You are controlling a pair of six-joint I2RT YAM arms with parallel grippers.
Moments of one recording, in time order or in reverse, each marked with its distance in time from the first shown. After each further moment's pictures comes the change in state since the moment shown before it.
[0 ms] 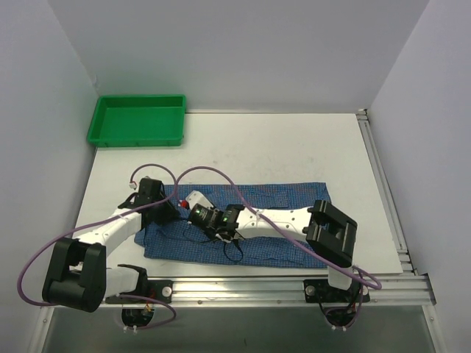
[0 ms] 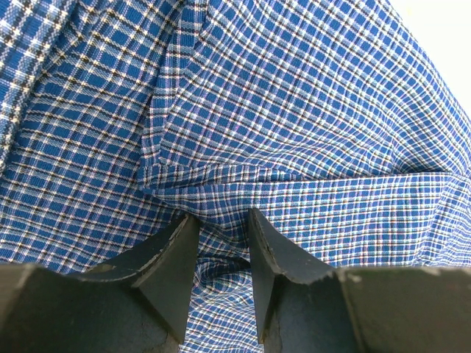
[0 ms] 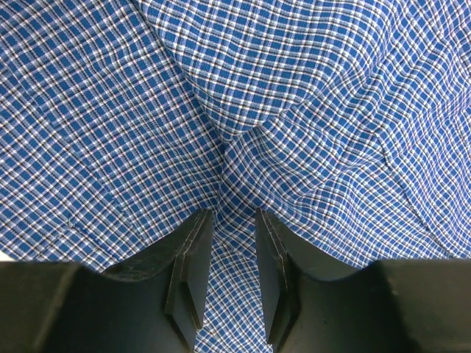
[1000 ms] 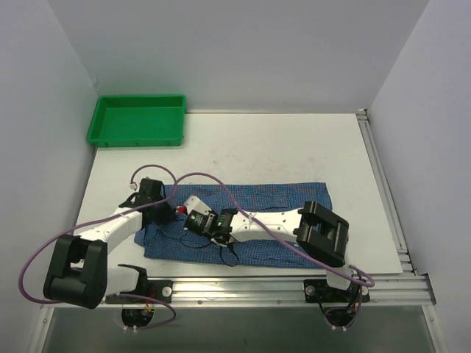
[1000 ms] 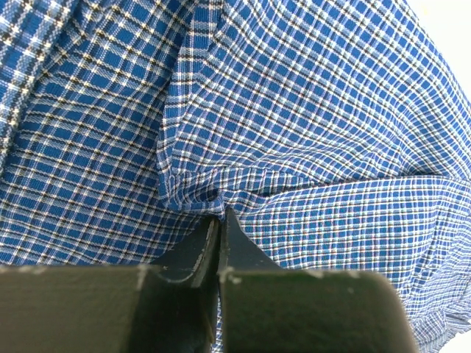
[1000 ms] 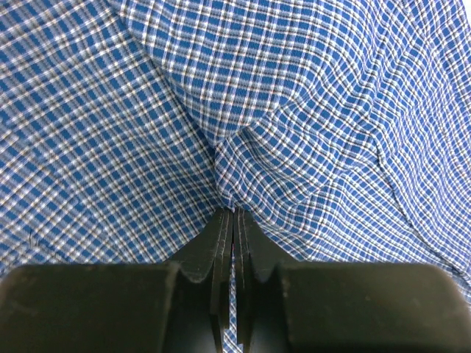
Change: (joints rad) left arm 0.004 0.021 0.000 0.002 0.001 -0.001; right arm 0.027 0.063 0.019 -0.020 0.098 -0.021
